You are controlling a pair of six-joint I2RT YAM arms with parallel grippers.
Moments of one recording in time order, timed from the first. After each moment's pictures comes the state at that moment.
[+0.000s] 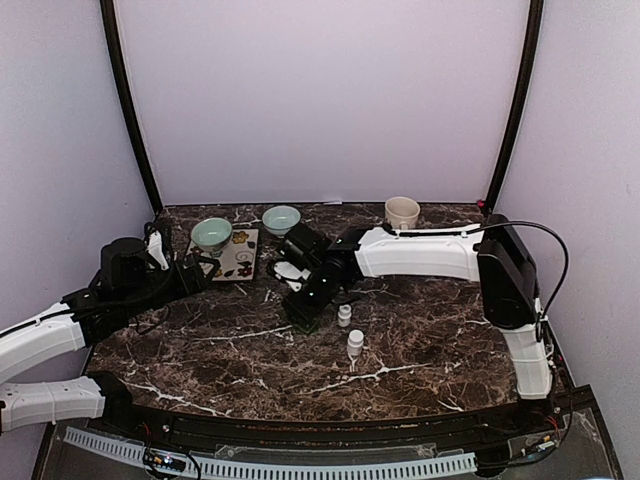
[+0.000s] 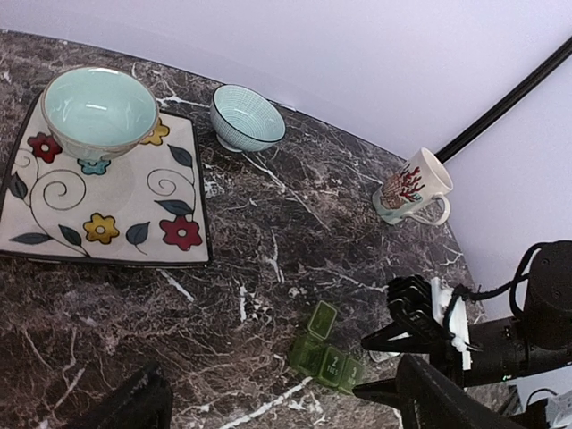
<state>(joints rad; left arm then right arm) -0.53 0.82 0.49 -0.06 -0.03 -0.66 1.05 2.18 1.78 -0.72 0.00 0.10</state>
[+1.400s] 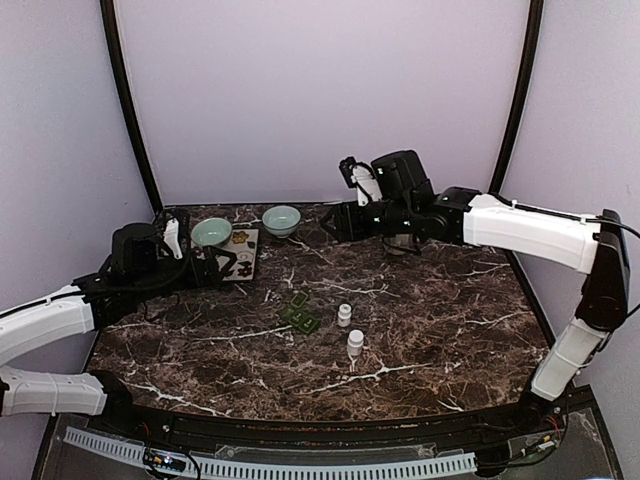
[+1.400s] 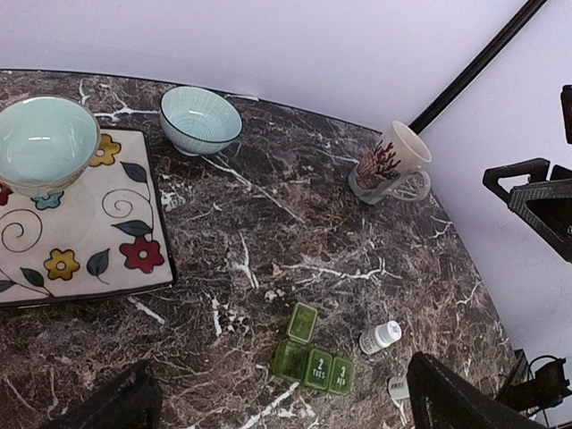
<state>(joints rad) -0.53 0.94 0.58 -0.01 0.07 -0.55 0.84 1.65 1.41 -0.25 0.01 0.31</state>
